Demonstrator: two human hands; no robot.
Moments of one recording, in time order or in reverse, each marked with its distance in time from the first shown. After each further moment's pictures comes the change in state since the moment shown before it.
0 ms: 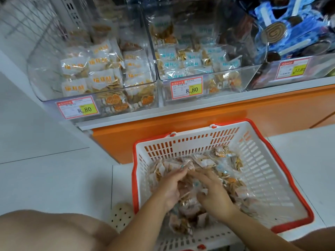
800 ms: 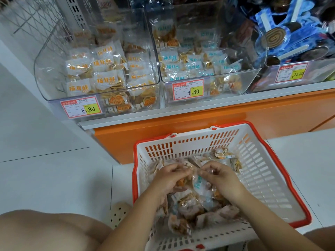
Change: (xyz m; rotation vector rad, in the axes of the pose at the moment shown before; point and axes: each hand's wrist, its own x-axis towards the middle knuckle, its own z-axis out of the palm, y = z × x) left_hand -0.005 0.020 -0.013 0.401 -0.003 0.109; right_hand 0.024 -0.010 -0.043 0.460 0.029 0.300
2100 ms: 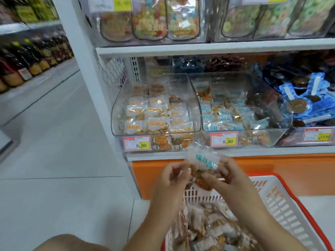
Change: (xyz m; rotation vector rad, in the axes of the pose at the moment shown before) left_hand -0.118 0.097 -0.029 0.050 0.466 0.615; right_hand -0.034 -0.170 0.047 0.059 0.036 -0.362
